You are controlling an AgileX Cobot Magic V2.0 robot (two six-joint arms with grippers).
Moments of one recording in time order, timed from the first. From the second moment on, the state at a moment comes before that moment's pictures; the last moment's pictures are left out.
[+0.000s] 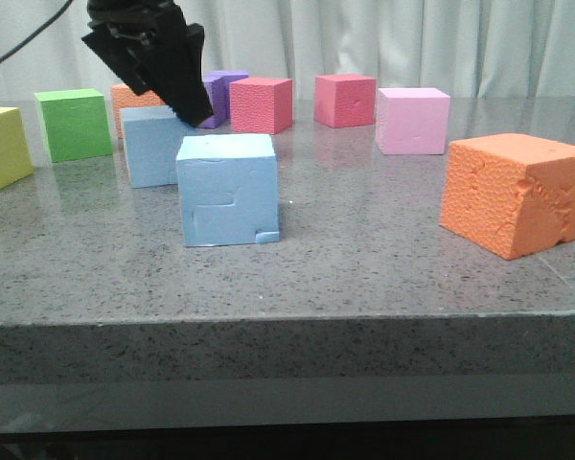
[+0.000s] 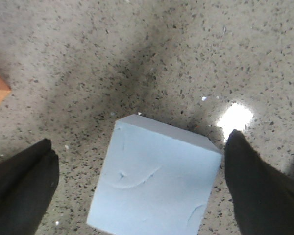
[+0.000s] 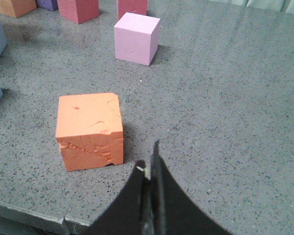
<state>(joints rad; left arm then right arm) -0.40 2.00 -1.96 -0.11 1.22 0.59 0.38 0.40 -0.45 -0.28 0.50 0.29</state>
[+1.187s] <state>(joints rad) -0.40 2.03 -1.96 -0.11 1.24 0.59 0.38 0.40 -0.45 -0.28 0.50 0.29</state>
